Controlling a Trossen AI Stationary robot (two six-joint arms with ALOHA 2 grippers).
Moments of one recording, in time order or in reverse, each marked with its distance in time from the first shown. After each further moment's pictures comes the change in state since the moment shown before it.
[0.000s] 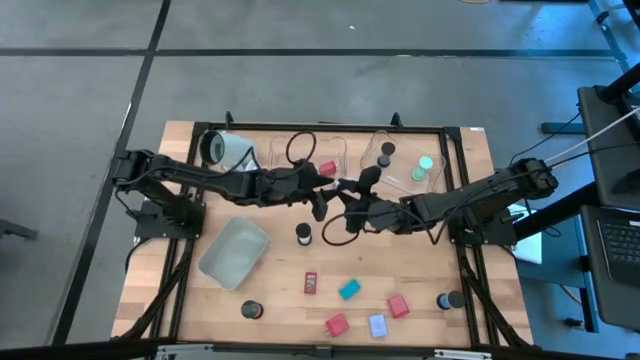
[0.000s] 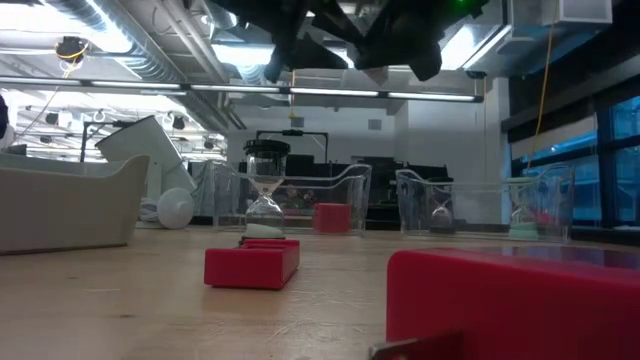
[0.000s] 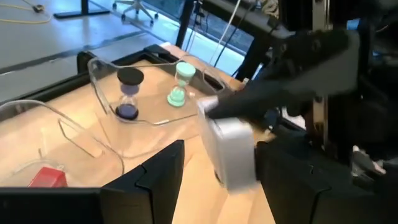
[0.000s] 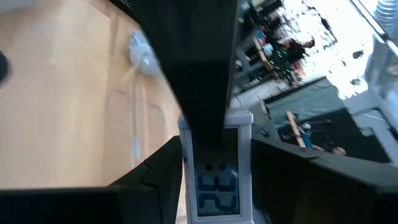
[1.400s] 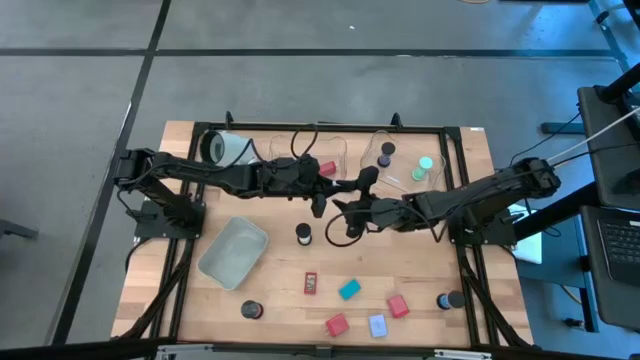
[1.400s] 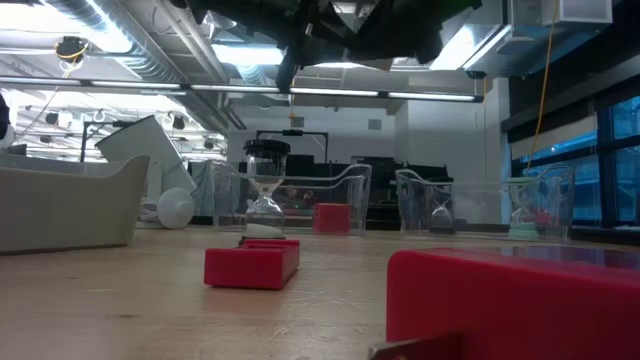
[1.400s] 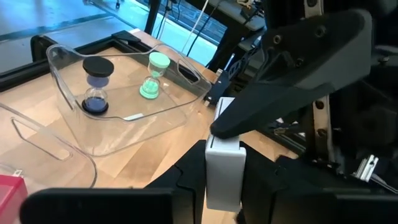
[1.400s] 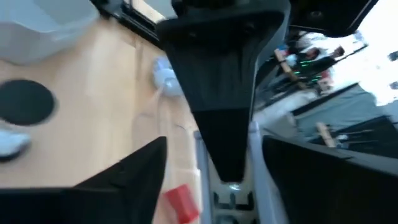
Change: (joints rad) left arm 0.074 0.008 0.000 0.026 0.213 -0.012; right arm 0.000 -0.025 0.011 -0.022 -0.129 0.086
